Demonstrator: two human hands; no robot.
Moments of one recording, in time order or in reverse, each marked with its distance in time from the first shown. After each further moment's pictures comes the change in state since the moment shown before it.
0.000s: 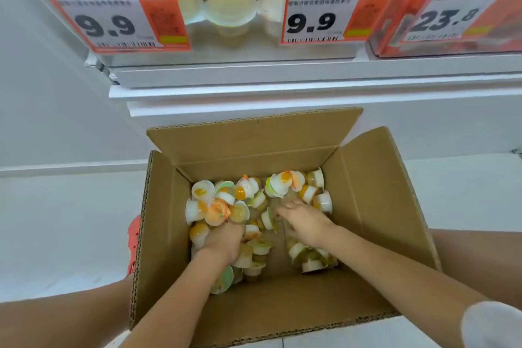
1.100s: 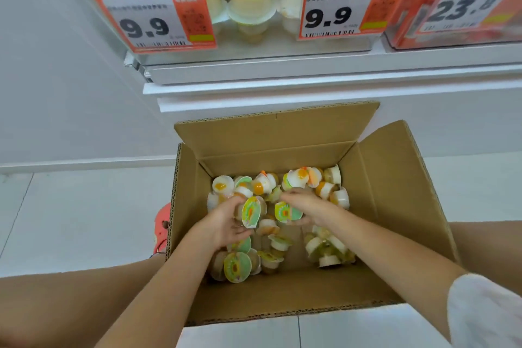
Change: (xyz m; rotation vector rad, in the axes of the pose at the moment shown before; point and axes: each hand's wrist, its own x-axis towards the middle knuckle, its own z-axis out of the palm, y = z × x) left_hand -0.029 -0.018 -0.041 -1.783 -0.114 -0.477; right_hand 0.035 -0.029 -0.019 1.276 -0.087 0.600
